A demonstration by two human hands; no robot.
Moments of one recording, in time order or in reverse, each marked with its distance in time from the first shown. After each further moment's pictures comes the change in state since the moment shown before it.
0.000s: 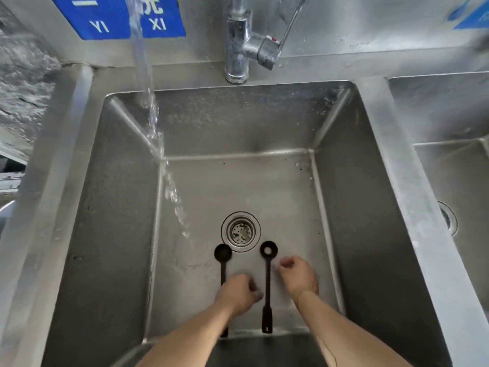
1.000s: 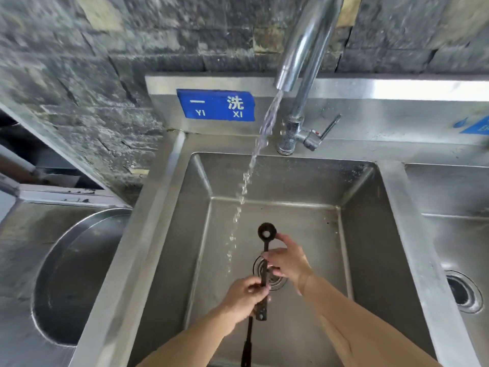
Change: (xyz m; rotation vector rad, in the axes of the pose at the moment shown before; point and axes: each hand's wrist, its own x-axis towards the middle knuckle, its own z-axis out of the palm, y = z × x) left_hand -0.098 0.002 -0.108 -0.914 0.122 0.119; right_hand -0.086 -0.169 -0.053 0.395 -0.436 -0.301
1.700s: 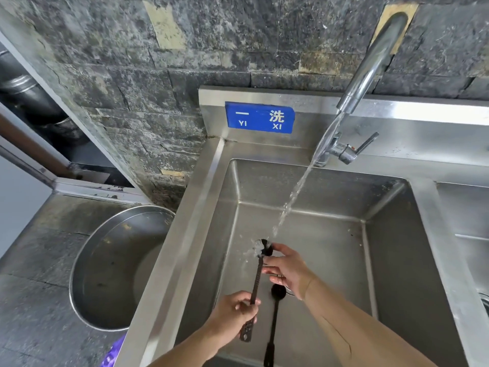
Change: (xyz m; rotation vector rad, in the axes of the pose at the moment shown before) left_hand -0.086 -0.014 -0.074 0.072 0.099 0.043; right_hand -0.018 -0.012 0.074 0.139 -0.129 0.115
